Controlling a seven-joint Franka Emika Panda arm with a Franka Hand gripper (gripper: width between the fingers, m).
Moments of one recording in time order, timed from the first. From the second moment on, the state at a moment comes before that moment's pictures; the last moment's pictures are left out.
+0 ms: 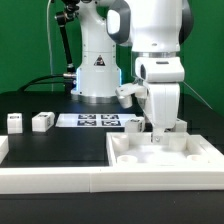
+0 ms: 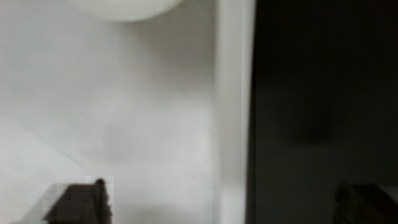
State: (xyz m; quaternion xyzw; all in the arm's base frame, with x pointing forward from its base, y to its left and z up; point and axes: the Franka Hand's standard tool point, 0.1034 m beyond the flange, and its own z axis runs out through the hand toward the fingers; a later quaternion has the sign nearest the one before) arm 0.496 0.075 0.023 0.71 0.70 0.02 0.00
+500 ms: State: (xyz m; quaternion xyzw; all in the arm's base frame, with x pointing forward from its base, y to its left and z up) arm 0.477 0.078 0.060 0.75 0.66 0.02 0.02
